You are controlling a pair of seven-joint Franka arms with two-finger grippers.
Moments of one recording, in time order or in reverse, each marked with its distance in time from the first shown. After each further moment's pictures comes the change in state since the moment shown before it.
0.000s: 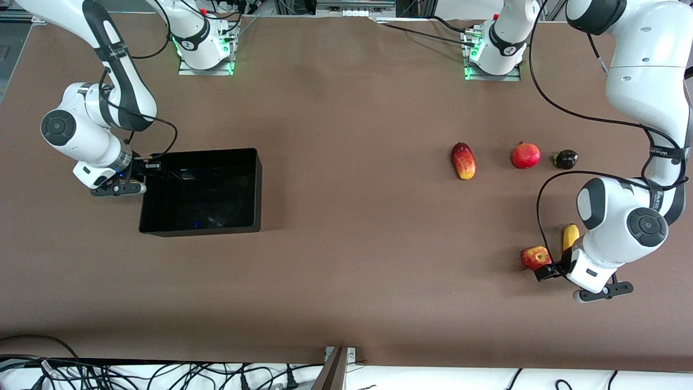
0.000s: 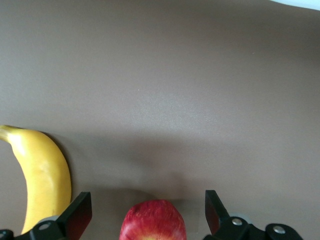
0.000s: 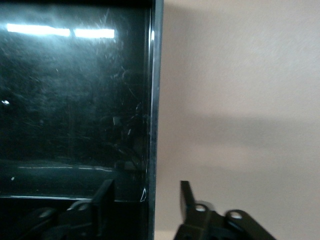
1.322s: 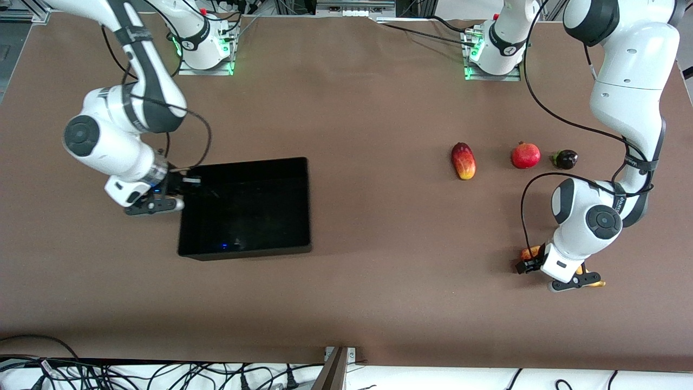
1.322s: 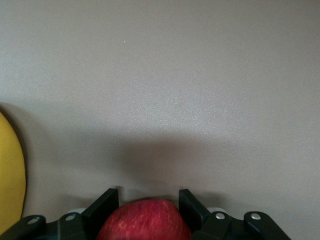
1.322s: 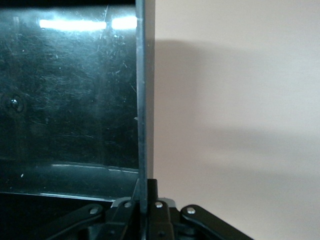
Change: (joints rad) left arm 0.000 0.038 0.000 -0.137 0.100 0.174 -0.097; right arm 0.173 0.020 0.152 0.321 0.153 -0.219 0.235
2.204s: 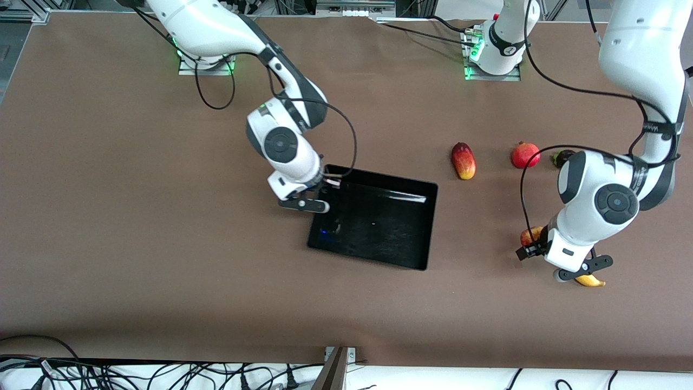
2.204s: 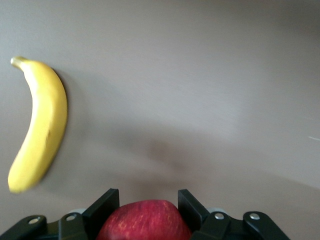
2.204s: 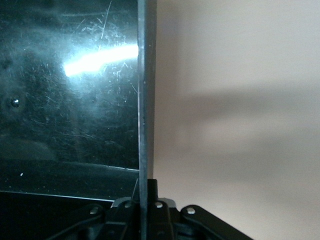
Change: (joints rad) left arm -0.069 -0.281 -0.051 -0.049 -0.075 -0.326 -0.162; right arm 0.484 0.467 -0.004 0.492 0.002 0.002 0.668
